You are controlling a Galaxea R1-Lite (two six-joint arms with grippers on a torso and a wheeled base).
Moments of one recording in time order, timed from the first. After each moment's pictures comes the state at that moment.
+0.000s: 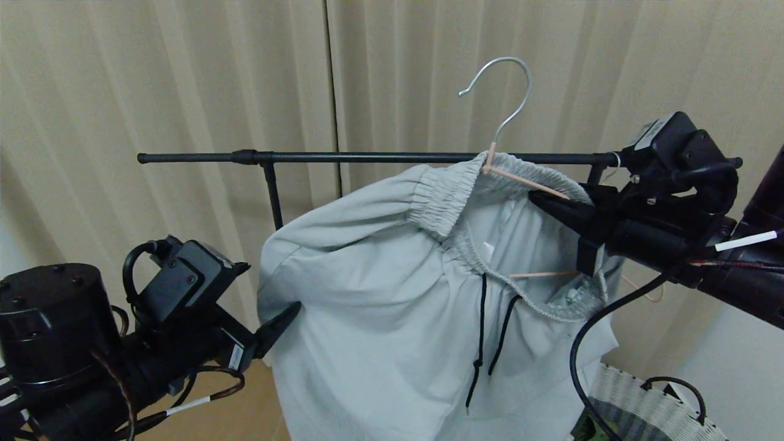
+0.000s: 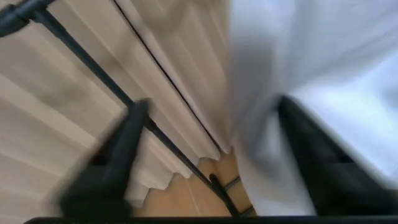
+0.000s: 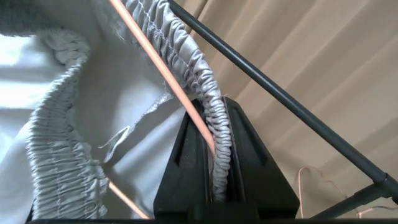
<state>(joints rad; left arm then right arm) -0.45 1.47 -0.33 -0.94 0.03 0.41 0.48 1.48 -0.74 -0.72 0.11 -0.43</state>
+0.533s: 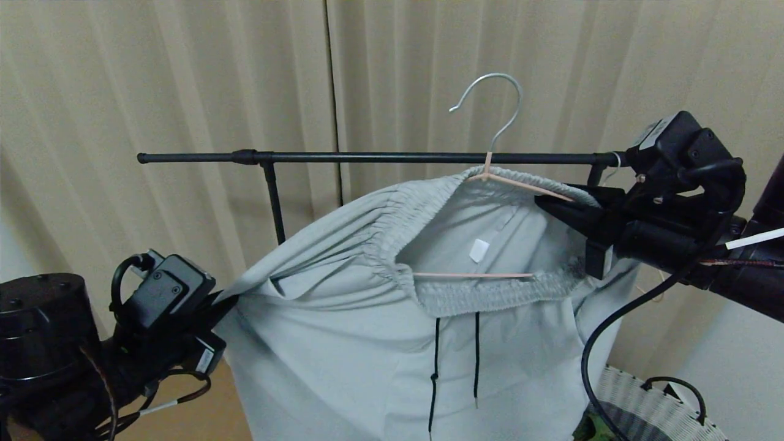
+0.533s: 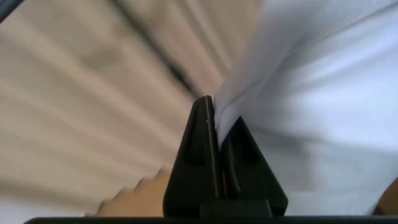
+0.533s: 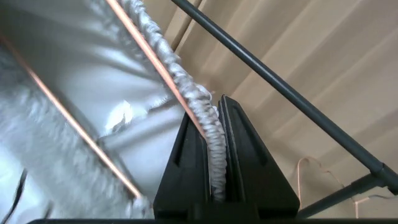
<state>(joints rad) -0.26 1.49 -0.26 -0.95 0.04 0.53 0.46 1.45 -0.76 -0.64 0.10 -0.43</state>
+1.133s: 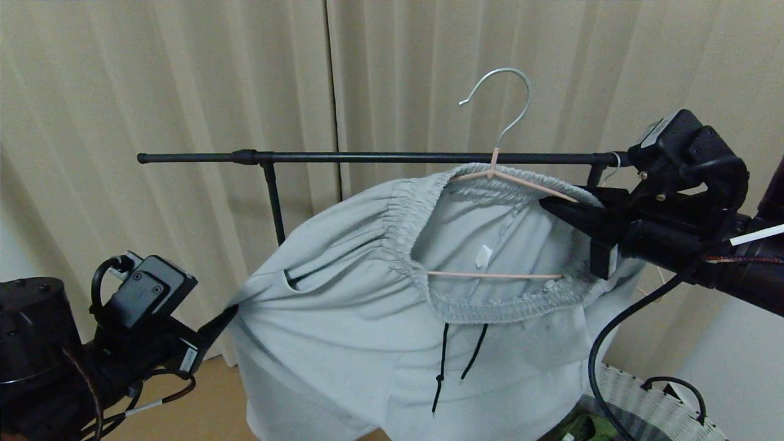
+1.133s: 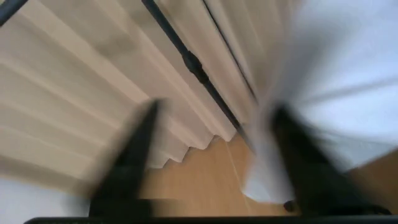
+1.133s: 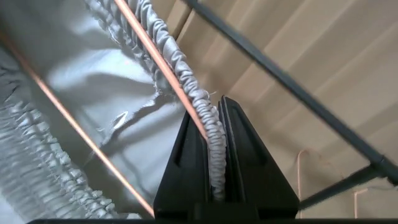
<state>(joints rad) -0.21 1.47 -0.24 -0.97 0.04 0.52 0.45 1.44 -0.78 -0.57 0.10 -0.43</state>
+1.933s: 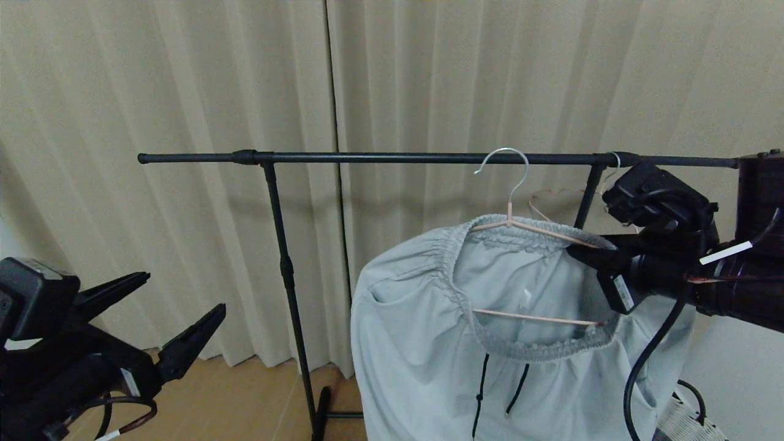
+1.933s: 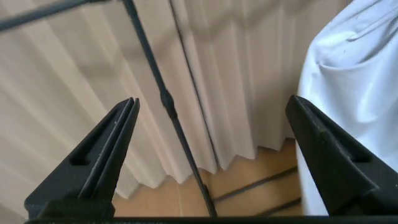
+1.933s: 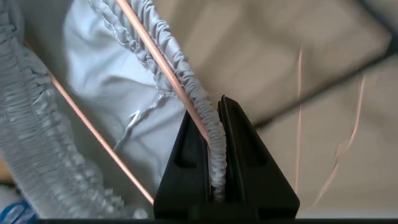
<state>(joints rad) -0.27 1.18 -0.14 -0.97 0.00 0.23 0.41 1.43 -0.81 -0.21 -0.13 -0.36</state>
